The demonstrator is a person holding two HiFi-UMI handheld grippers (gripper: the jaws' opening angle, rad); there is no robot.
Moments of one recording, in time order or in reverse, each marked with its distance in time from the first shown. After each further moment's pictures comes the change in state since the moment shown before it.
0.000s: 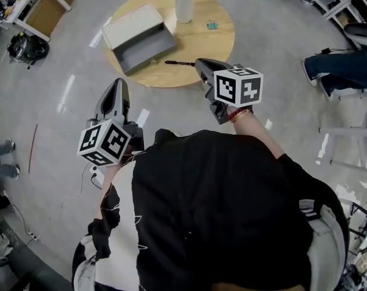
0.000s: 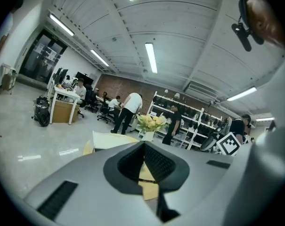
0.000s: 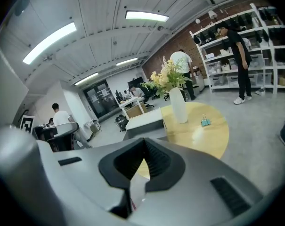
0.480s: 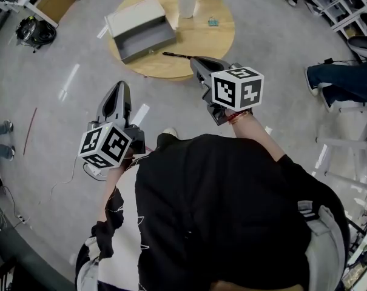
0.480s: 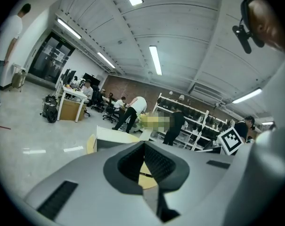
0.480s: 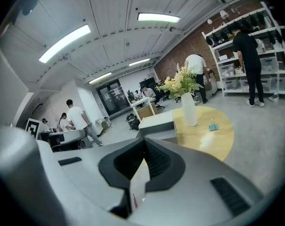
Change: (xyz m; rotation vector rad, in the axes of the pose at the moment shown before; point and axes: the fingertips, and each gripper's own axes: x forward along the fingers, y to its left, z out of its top) left arm -0.044 -0.037 -0.025 -0.045 -0.023 0.068; right arm -0.038 0.028 0.001 -0.085 -0.004 0.124
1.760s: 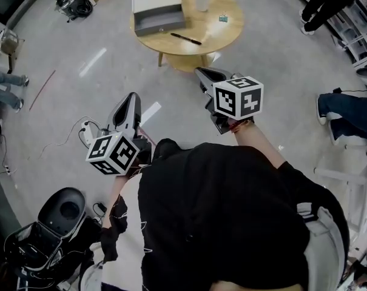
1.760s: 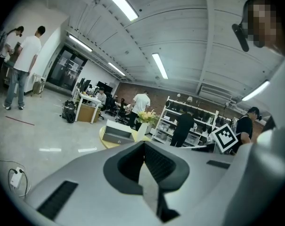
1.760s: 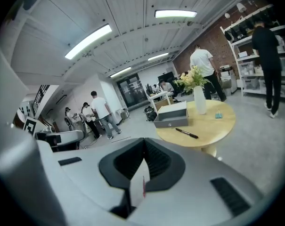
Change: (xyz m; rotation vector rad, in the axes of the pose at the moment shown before) left arm -0.150 -0.125 -0.093 -0.012 -0.076 0.173; right arm -0.130 0.033 -0.080 -0.124 0.073 0.217
